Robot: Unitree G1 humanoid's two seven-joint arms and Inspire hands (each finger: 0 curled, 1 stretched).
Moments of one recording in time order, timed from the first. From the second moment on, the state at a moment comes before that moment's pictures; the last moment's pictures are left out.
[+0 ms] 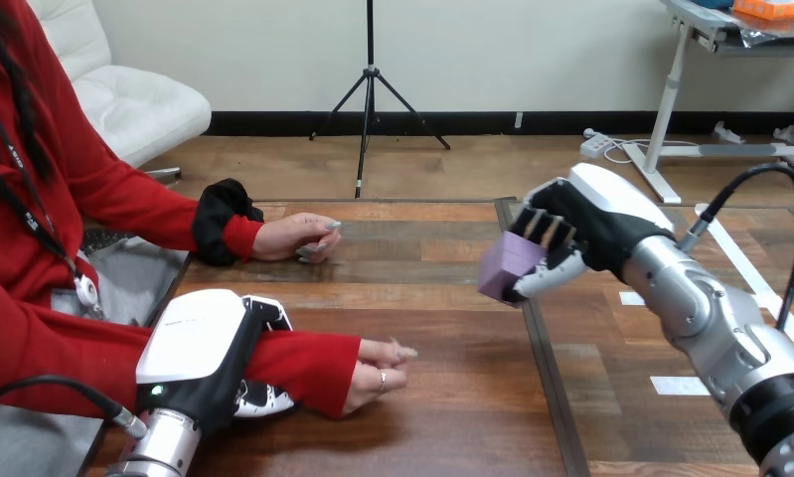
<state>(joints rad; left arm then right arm) -0.11 0.47 -0.32 0.44 0.73 -0.25 0.41 -0.69 -0.45 0.35 0.81 -0.47 -0.17 0.08</state>
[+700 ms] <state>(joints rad) -0.10 0.46 -0.28 0.38 0.71 -0.25 0.40 -0.60 -0.44 0.34 0.64 -0.45 -0.14 0.10</state>
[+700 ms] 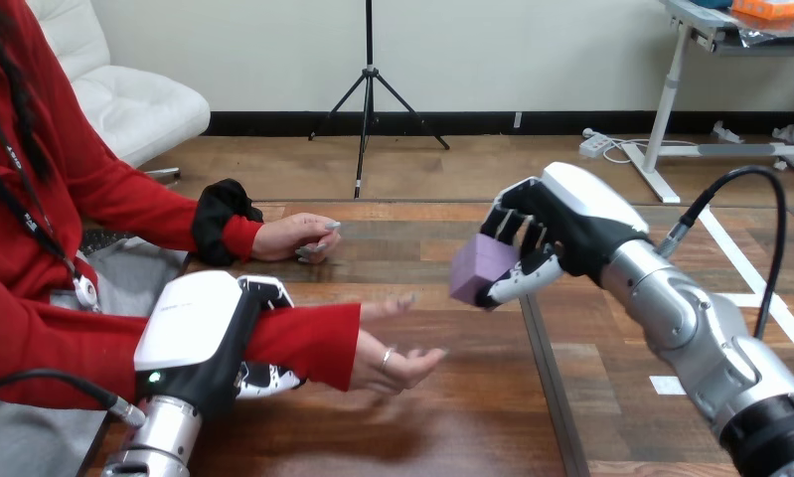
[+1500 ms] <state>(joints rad) -0.10 0.44 -0.24 0.31 0.71 -0.25 0.40 -0.55 -0.43 0.34 0.51 -0.43 -0.12 0.13</state>
